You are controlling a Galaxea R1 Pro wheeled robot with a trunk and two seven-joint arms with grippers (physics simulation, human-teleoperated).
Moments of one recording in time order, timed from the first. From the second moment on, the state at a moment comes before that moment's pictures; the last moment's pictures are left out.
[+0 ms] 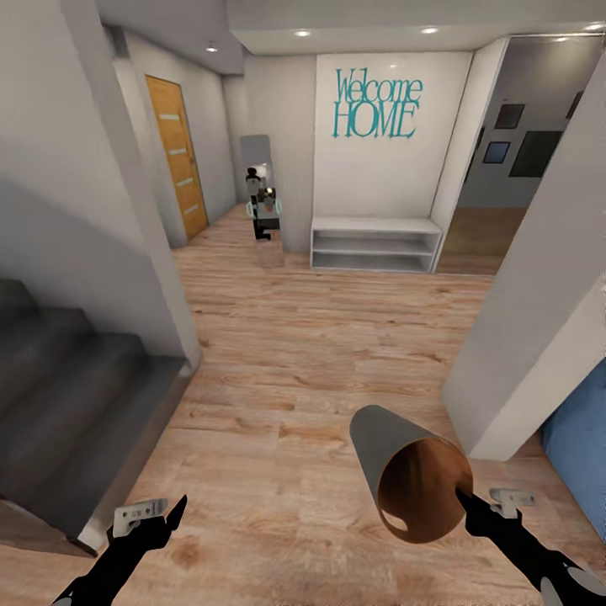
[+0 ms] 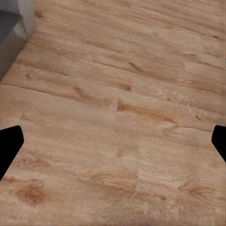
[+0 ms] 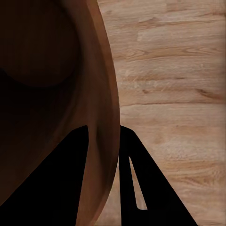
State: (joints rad) left arm 0.00 0.07 0.20 -1.29 0.20 0.09 -0.26; right arm -0.11 -0.23 -0.23 -1.16 -0.22 0.15 0.40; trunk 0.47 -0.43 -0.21
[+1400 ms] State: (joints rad) left arm 0.00 0.07 0.20 -1.29 0.20 0.09 -0.26; right arm -0.11 -0.23 -0.24 -1.16 -0.22 0.15 0.40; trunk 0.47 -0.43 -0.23
